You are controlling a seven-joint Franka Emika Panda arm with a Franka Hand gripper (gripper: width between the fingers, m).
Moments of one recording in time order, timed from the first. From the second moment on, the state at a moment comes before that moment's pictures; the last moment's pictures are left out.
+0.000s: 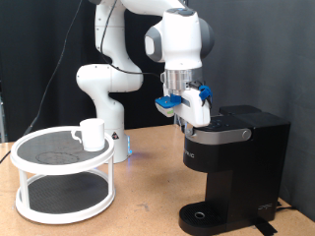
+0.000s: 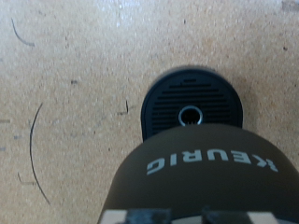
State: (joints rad) arm -0.20 -0.05 0.25 -2.19 0.16 2.21 2.41
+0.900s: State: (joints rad) arm -0.20 -0.14 0.18 -2.12 0.40 1.96 2.22
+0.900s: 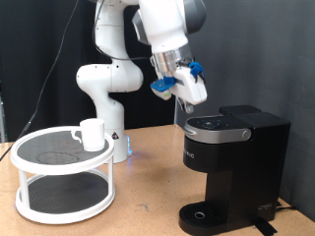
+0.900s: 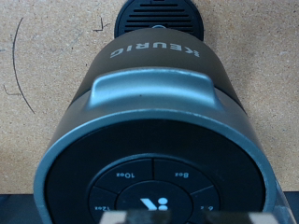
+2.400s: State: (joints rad) arm -0.27 -0.34 -0.01 -2.38 0.58 1.93 2.03
